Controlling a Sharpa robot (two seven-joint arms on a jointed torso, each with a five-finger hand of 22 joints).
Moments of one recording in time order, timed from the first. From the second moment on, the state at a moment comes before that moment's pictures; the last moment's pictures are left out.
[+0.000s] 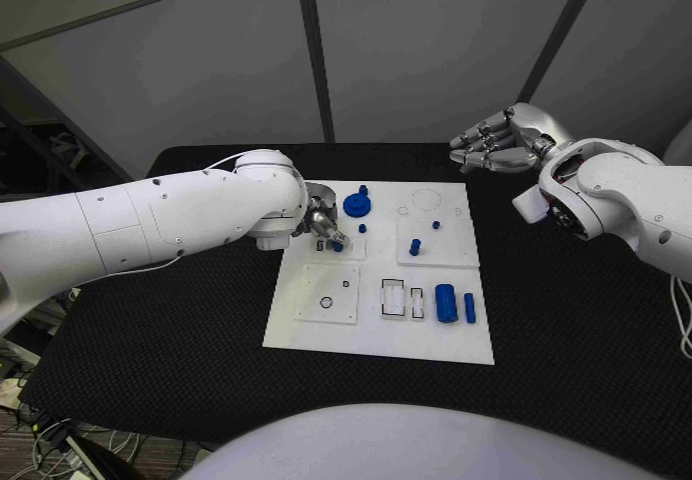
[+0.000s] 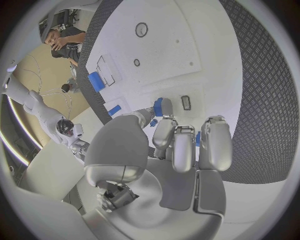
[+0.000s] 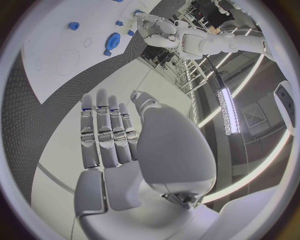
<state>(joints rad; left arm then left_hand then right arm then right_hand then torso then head) 1.27 -0.67 -0.08 1.39 -1.10 0.20 -0.55 1.18 -0.09 0.51 0.20 0.17 1.02 0.01 0.52 0.79 1.42 -0.05 1.21 1.20 1.46 -0.10 1.49 1.31 0.07 1.41 0.03 1.40 1.31 1.25 -0.76 0.04 1.33 -0.81 -0.29 0.08 1.44 -0.17 0.24 0.23 0.37 1.03 0.18 0.07 0.07 1.26 0.11 0.07 0.09 1.31 0.05 0.07 0.26 0.17 0.98 0.20 0.31 0.19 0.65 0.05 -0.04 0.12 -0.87</state>
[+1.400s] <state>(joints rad) 1.26 -0.71 -0.08 1.43 -1.10 0.04 -0.55 1.21 -0.10 0.52 0.22 0.17 1.01 0.02 0.53 0.80 1.42 -0.05 1.19 1.17 1.47 -0.09 1.49 1.31 0.07 1.41 0.03 1.40 1.31 1.25 -0.76 0.04 1.33 -0.81 -0.28 0.08 1.43 -0.17 0.24 0.24 0.37 1.03 0.18 0.07 0.07 1.26 0.11 0.07 0.09 1.32 0.06 0.07 0.26 0.17 0.98 0.20 0.30 0.19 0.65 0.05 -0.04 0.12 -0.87</state>
